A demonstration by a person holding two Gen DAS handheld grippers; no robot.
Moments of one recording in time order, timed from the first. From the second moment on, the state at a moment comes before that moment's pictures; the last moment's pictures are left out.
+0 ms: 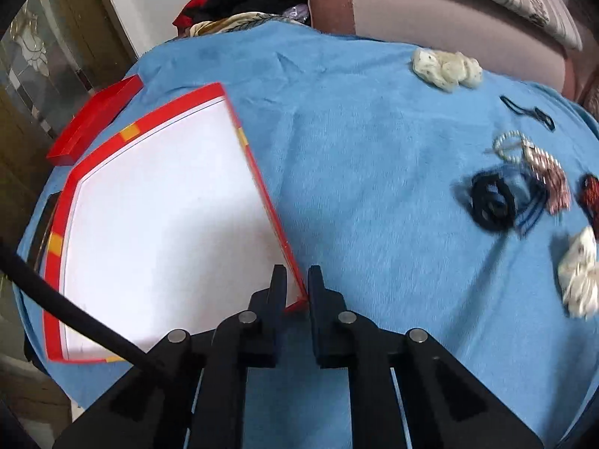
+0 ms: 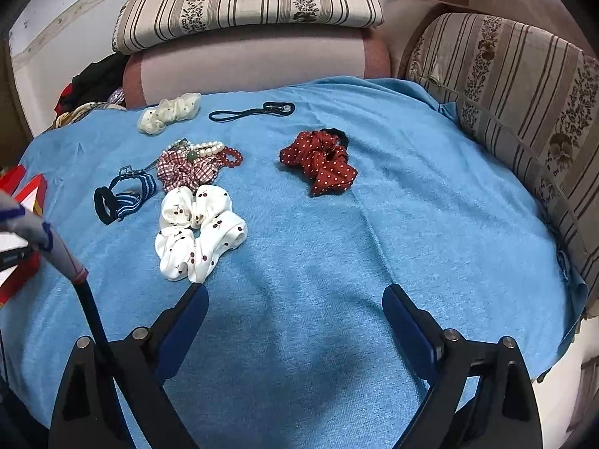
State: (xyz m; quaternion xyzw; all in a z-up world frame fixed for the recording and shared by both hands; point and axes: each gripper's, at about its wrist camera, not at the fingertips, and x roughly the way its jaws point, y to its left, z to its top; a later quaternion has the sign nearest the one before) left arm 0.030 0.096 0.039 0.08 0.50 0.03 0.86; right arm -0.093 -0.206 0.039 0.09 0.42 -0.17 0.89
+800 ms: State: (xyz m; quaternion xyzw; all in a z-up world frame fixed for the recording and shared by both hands) left arm -0.058 0.085 0.119 0.03 0.41 -0.02 0.91; right arm -0.101 -0.195 0.064 0.09 0.37 -0.15 0.91
